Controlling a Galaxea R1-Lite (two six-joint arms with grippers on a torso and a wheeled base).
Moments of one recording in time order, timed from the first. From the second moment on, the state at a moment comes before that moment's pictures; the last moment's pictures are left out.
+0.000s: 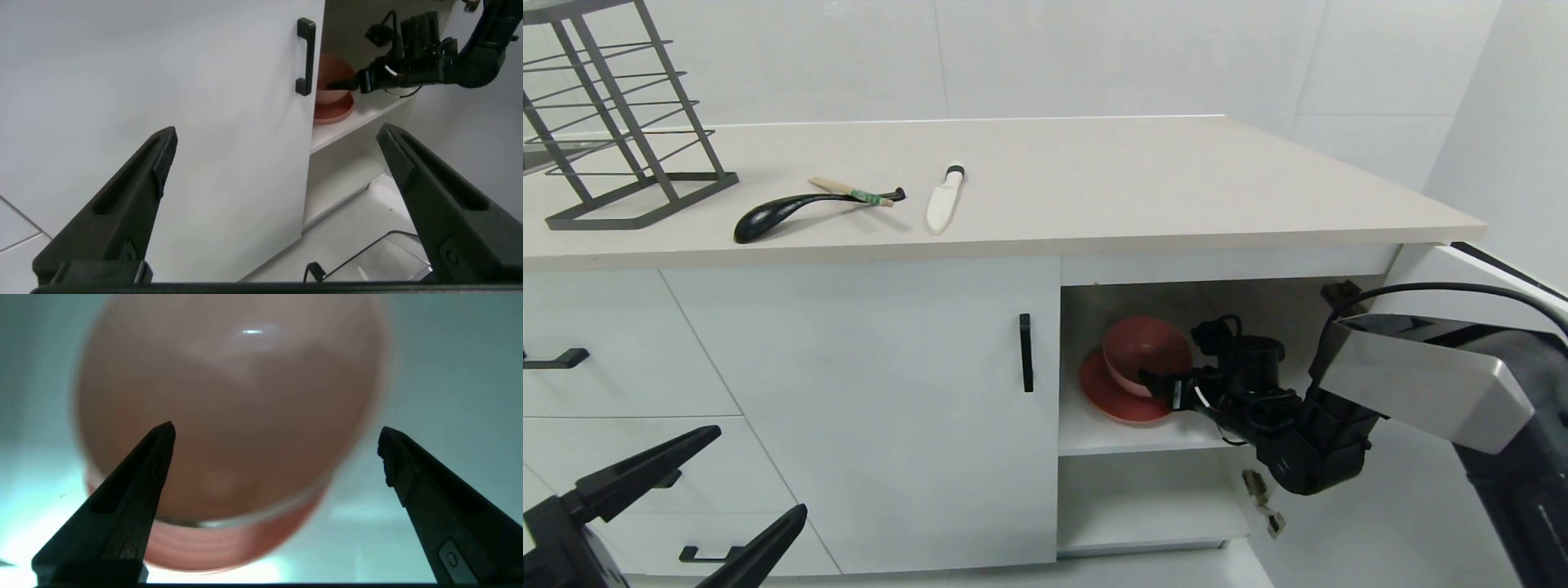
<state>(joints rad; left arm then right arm) -0.58 0.87 0.00 -0.85 0.04 0.07 0.33 2.53 -0.94 -1.16 0.03 0.19</state>
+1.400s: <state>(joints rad) -0.54 0.87 0.00 -0.82 0.04 -0.02 0.53 1.76 -0.17 -1.41 -0.02 0.12</state>
